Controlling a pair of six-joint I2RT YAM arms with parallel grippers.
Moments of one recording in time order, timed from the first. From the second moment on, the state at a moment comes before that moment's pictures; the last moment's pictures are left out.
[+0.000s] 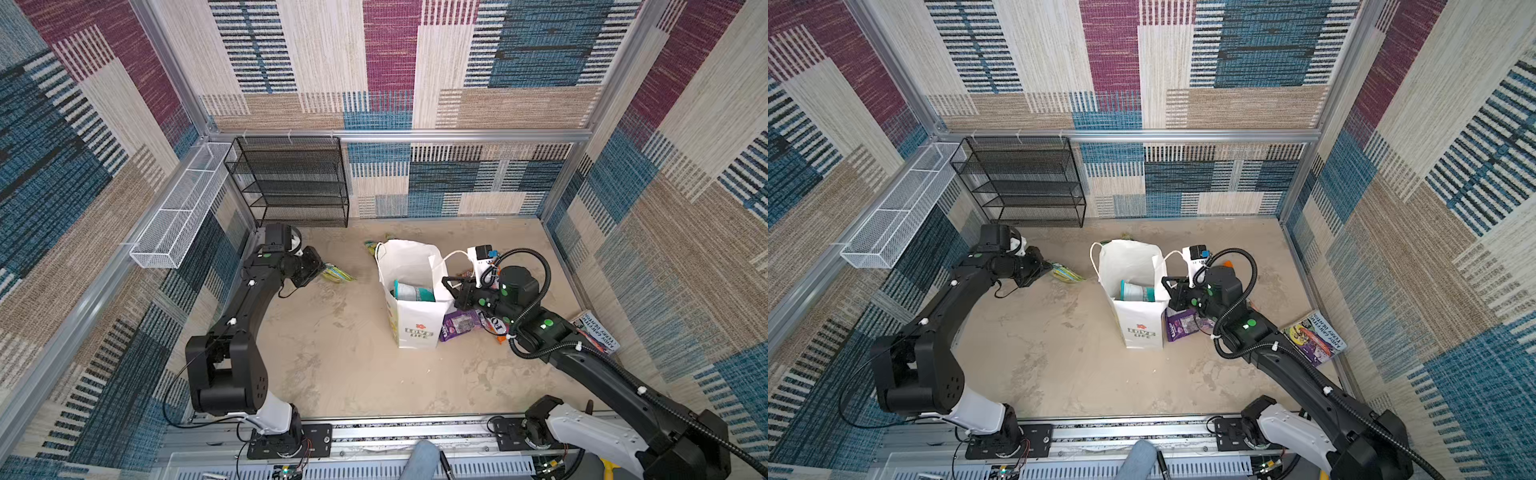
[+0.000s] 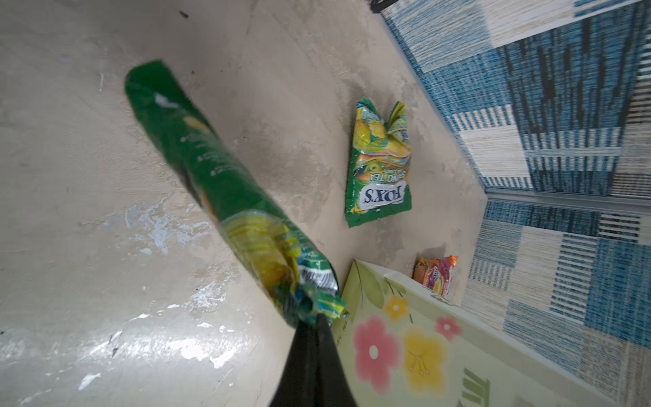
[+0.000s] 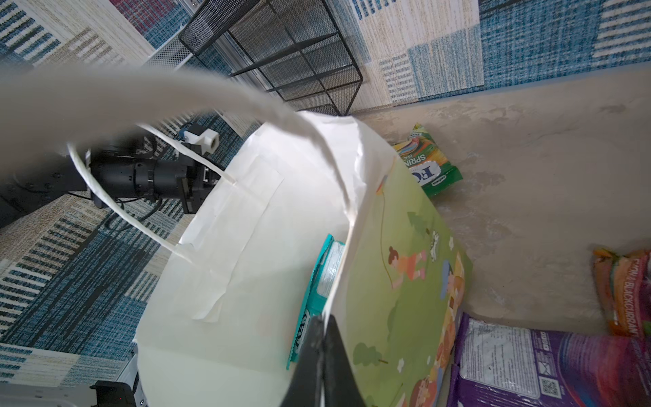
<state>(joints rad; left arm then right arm) 0.02 1.51 1.27 -0.63 0.42 -0.68 0.54 1.01 0.78 -0.09 -0.24 0.51</state>
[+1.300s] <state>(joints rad) -0.12 1.44 1.04 -0.94 0.13 -0.64 0.54 1.00 0.78 -0.09 -0.24 0.51</state>
